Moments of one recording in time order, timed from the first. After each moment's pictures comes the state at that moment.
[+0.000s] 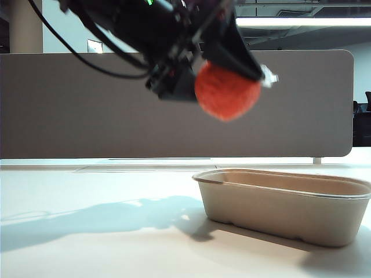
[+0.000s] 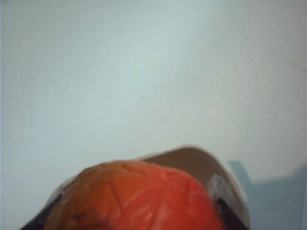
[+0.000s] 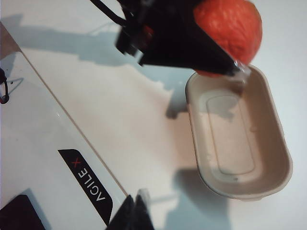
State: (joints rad) left arm -0.80 1.52 0.95 0.07 0.34 -0.07; right arm 0.91 0.65 0.99 -1.04 -0.08 0.15
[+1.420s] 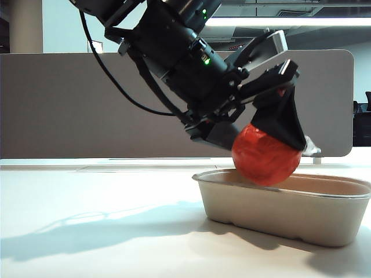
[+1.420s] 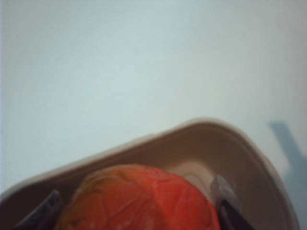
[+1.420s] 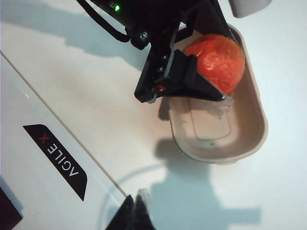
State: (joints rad) left arm -0.91 1.76 1.06 0.05 0.20 0.01; right arm 0.91 0.68 0.99 -1.14 0.00 0.15
